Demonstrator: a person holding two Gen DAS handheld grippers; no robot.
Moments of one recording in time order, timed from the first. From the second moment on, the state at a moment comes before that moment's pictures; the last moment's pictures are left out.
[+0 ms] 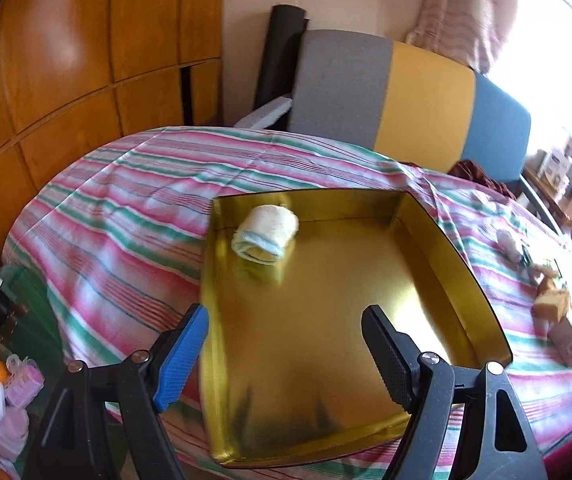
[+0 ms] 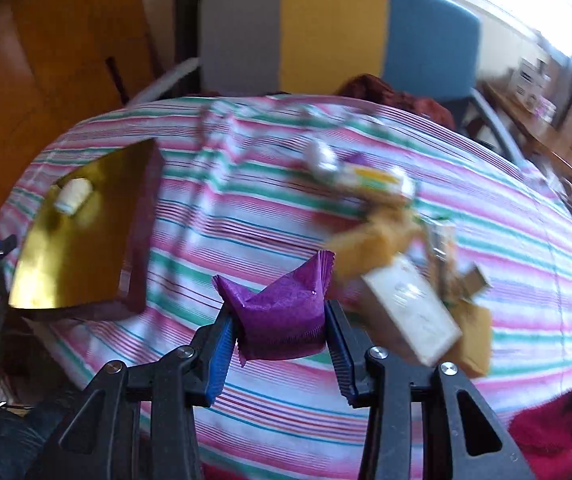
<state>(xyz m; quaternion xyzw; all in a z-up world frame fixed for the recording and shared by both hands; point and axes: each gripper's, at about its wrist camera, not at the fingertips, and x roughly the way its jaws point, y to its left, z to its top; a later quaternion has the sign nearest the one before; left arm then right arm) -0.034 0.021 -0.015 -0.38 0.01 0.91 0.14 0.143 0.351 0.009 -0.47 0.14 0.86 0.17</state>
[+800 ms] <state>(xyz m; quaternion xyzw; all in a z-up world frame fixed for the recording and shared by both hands) -0.055 -0.099 -0.042 -0.41 -0.08 0.91 0.02 -0.166 0.126 -0.074 -0.56 0.03 0.83 -0.09</state>
